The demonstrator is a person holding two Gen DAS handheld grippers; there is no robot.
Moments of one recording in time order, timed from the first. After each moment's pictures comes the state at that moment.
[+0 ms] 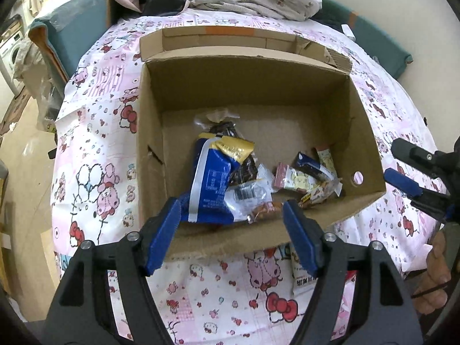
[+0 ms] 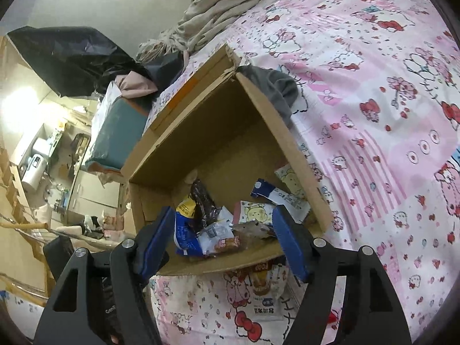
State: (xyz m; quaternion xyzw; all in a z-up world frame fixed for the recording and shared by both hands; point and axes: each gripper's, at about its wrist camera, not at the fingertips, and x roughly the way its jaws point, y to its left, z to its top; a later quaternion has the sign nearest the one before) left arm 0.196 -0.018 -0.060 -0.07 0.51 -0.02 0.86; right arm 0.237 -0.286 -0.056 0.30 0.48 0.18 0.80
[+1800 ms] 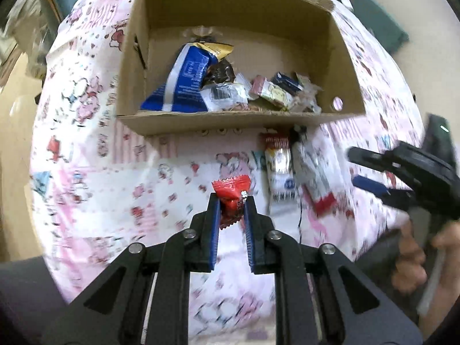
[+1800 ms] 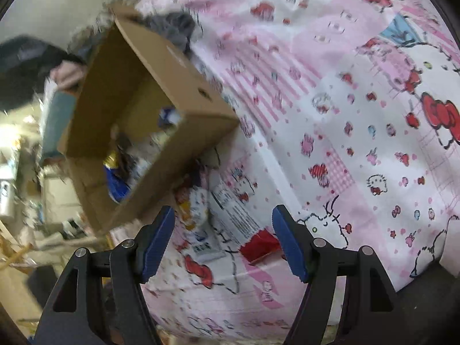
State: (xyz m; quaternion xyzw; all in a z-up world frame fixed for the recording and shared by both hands) left arm 0.127 -0.033 -0.084 -0.10 0.60 -0.06 0.79; right arm 0.196 -0.312 -0.133 0.29 0.63 0.07 0.71
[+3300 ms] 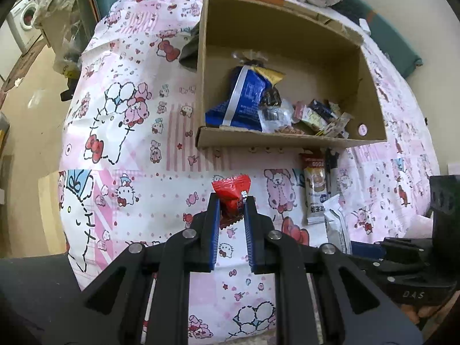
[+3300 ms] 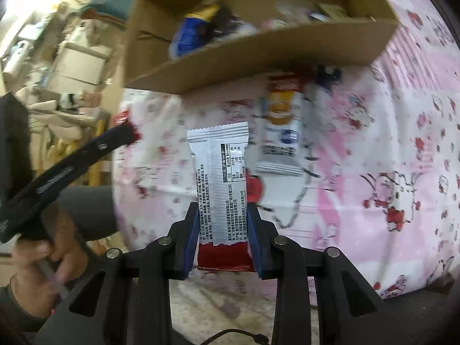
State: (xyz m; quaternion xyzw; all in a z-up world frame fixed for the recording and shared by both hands) left arm 0.112 0.018 -0.074 -0.12 0.56 -0.01 0.82; right arm 0.133 -0.172 -0.112 0.10 0.66 0.29 0.69
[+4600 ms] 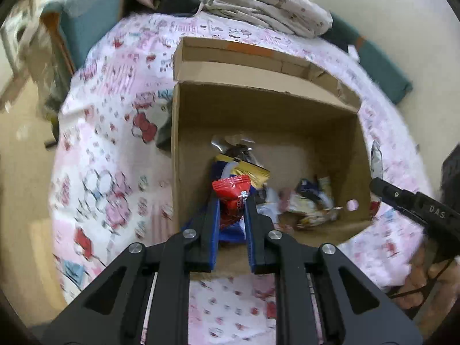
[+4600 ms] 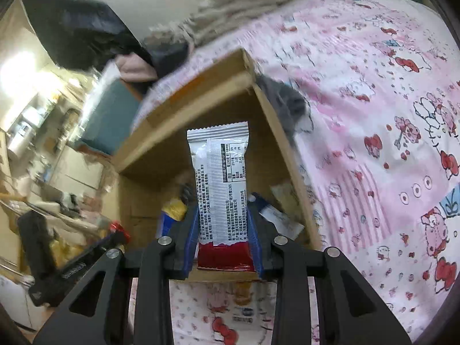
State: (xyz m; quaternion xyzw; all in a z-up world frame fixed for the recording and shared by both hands) left arm 0.218 0.022 -0.043 -0.11 0.50 -0.02 0.86; right arm 0.260 -0.247 -0.057 0.16 0.51 0.17 0.83
